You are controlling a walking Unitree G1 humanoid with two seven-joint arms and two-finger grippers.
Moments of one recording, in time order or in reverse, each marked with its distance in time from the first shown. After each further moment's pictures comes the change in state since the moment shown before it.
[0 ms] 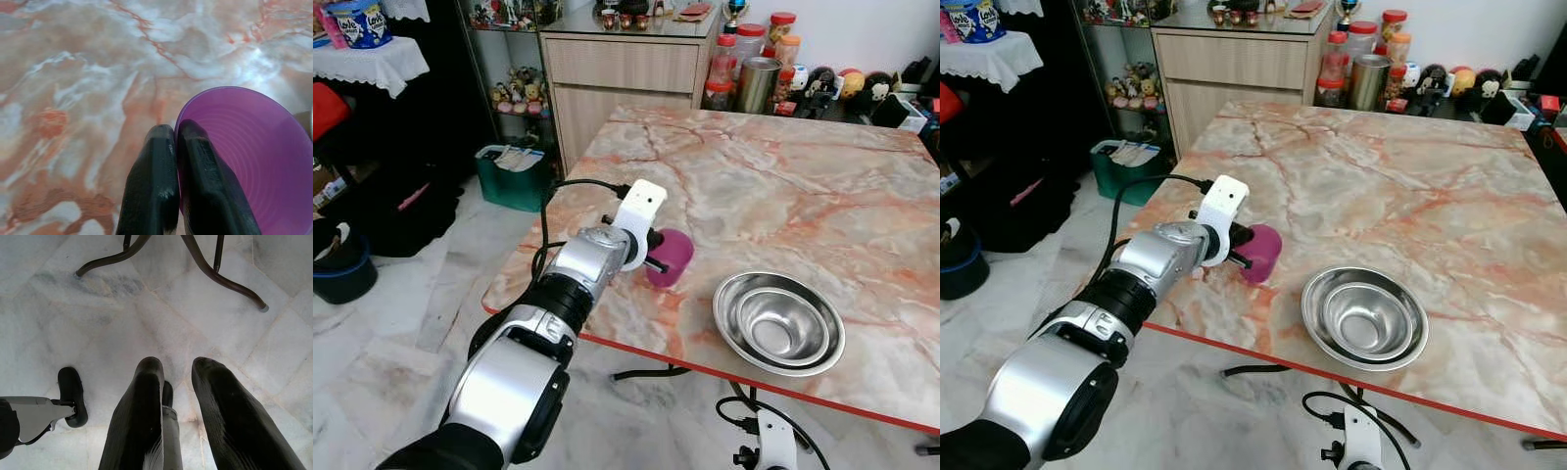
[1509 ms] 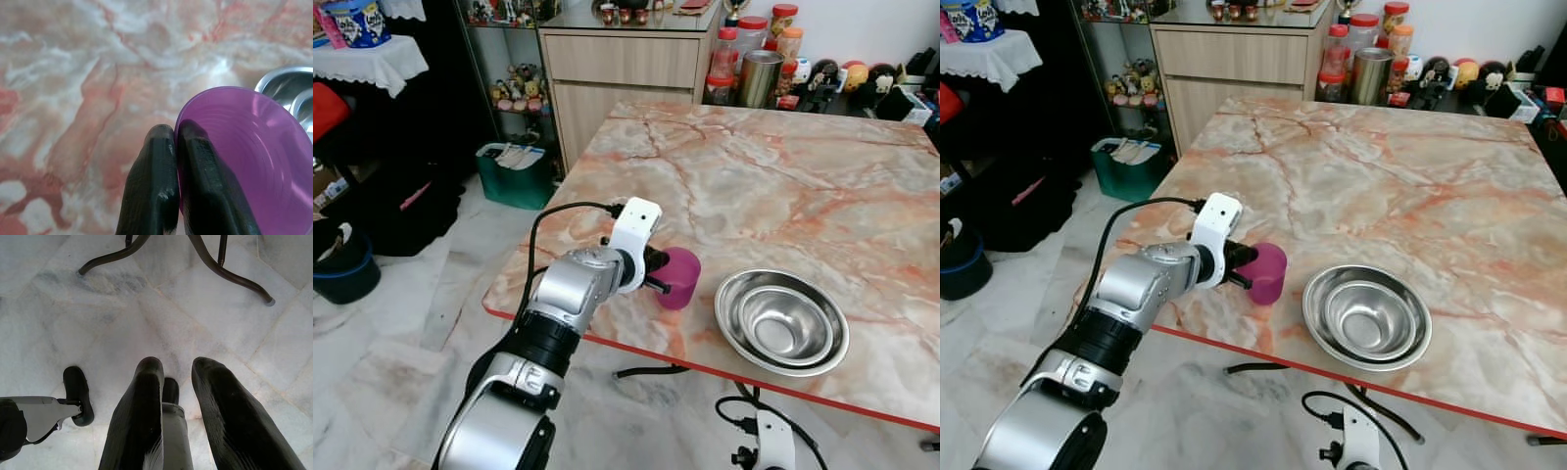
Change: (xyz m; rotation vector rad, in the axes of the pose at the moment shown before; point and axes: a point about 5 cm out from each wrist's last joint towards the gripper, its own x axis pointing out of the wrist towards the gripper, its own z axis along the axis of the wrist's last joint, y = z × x) left arm -0.028 -0.018 -0.018 -0.111 -0.071 -0.108; right arm 0.000 0.003 -0.001 0.021 -0.001 -0.003
